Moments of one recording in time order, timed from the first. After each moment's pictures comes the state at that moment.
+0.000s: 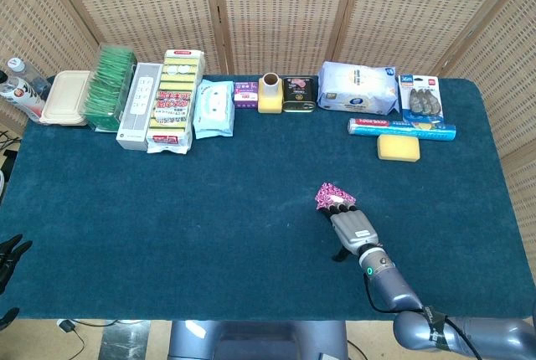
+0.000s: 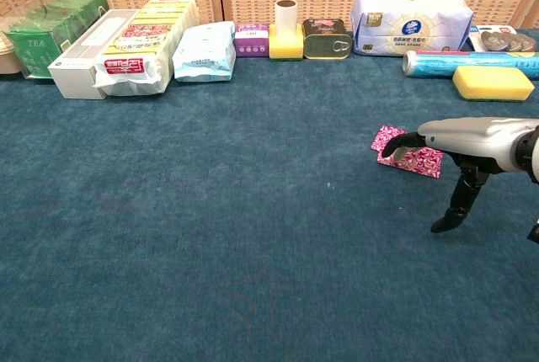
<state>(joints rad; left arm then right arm) 0.11 -0.90 0.15 -1.75 1.73 1.59 -0.11 0.74 -1.40 0.06 -1.81 -0.70 0.95 -0.62</state>
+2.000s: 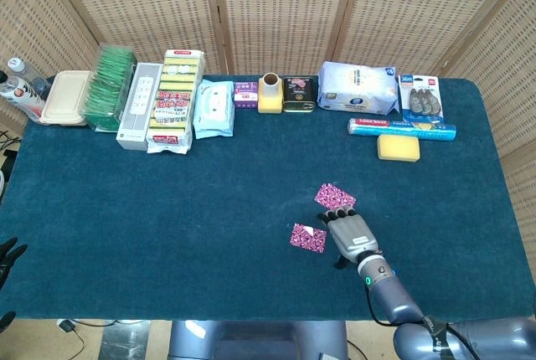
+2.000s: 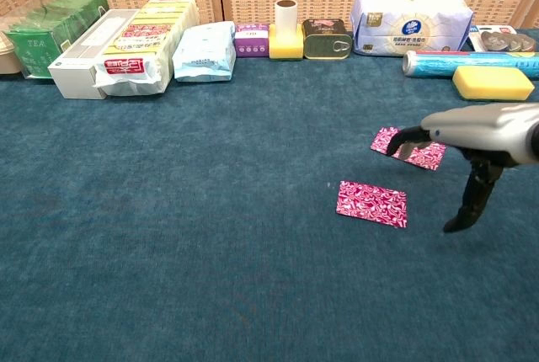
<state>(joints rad) 0.12 -0.90 0.17 -1.72 1.76 1.64 -0.15 0.84 -1.34 0.00 -1.97 -0.57 1.09 -0.73</state>
